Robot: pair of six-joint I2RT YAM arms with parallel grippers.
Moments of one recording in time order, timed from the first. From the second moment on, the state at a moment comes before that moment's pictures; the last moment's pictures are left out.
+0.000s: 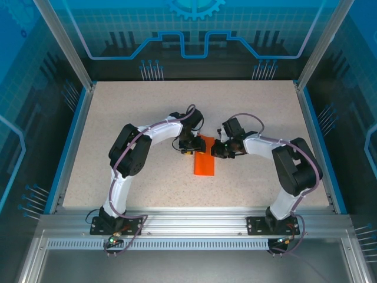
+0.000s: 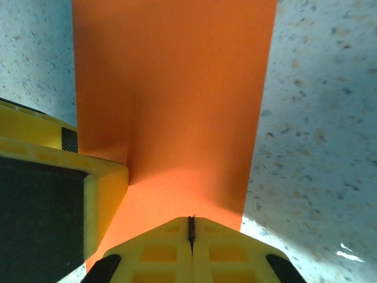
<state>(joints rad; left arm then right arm) -0.60 2.16 1.59 -0.81 0.30 -0.59 0.43 1.74 0.93 -0.31 -0.39 0.56</state>
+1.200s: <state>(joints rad) -0.52 1.85 1.37 -0.63 0.28 -0.60 0.43 1.84 1.01 -0.38 -0.39 0.56</state>
